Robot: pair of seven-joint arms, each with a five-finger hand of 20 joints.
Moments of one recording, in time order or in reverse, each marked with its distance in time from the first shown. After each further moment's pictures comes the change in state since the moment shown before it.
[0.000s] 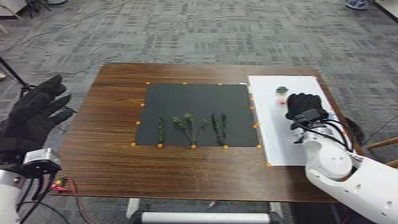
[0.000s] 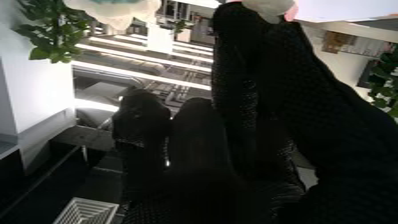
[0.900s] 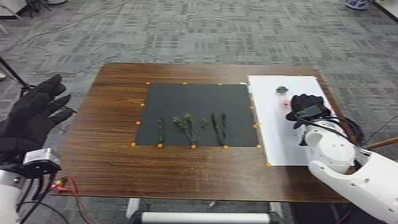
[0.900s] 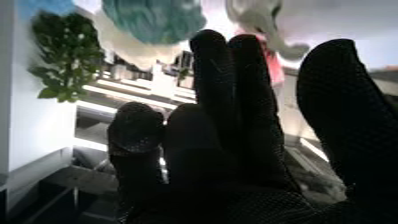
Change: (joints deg) left arm 0.0 -0.3 0.0 -0.2 0.0 0.1 0.0; right arm -3.5 0.0 8.5 -3.9 3.8 -18.2 -0.1
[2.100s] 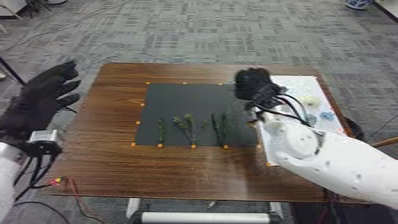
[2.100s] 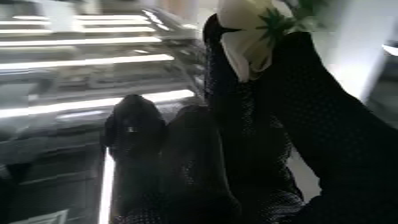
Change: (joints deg) left arm -7.7 10.8 1.3 4.0 -0.2 -2.2 -4.8; right arm 24.6 -10.5 -25.2 -1.0 2.5 24.5 -8.7
